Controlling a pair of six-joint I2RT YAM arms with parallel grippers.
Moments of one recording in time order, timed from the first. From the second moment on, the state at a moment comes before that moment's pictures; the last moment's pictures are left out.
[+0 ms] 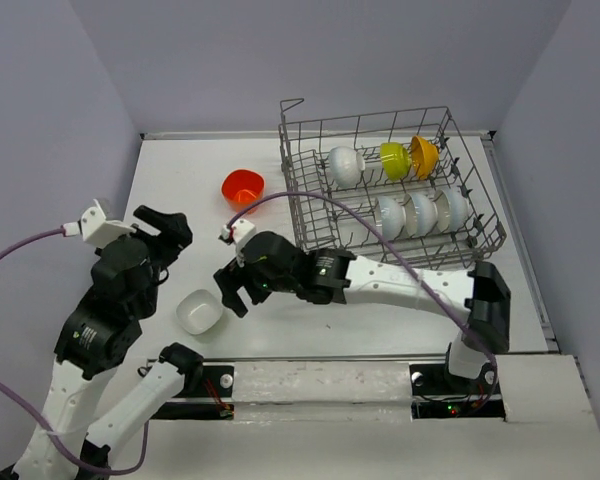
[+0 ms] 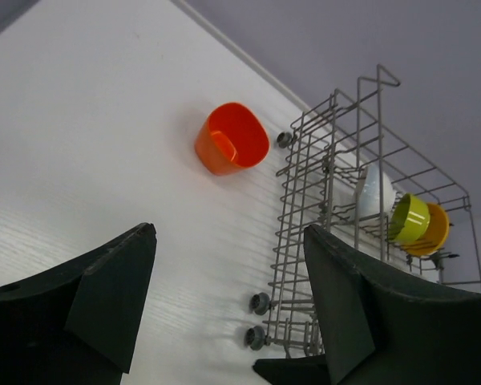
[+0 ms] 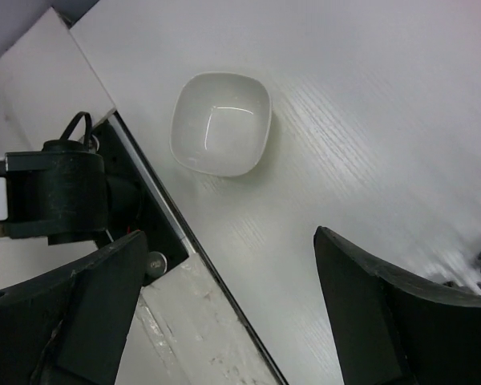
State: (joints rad) left arm -0.48 0.59 1.06 -0.80 -0.60 -0.81; right arm 1.24 1.67 1.51 -0.39 0.10 0.37
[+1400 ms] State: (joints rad) left arm -0.48 0.57 1.40 -0.89 -0.71 -0.66; right arm 1.32 2.37 2.01 -0.43 0.31 0.41
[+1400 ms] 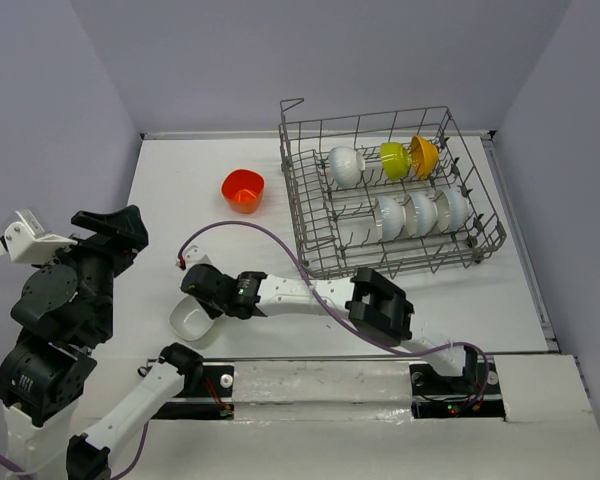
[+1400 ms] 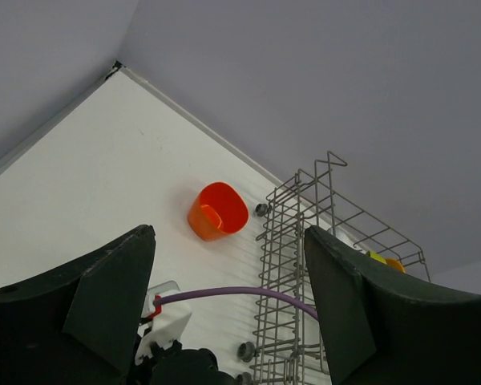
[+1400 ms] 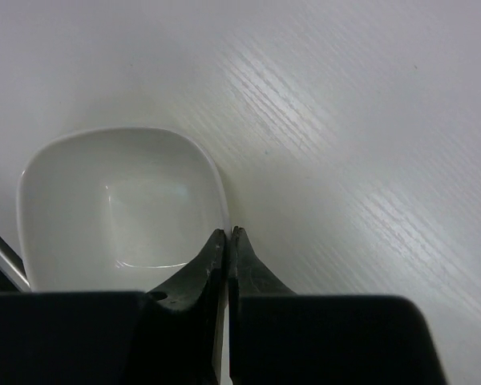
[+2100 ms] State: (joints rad) left arm -0.48 0.75 1.30 -0.81 -0.62 -0.62; right arm 1.20 1.70 1.80 -0.47 0.75 0.26
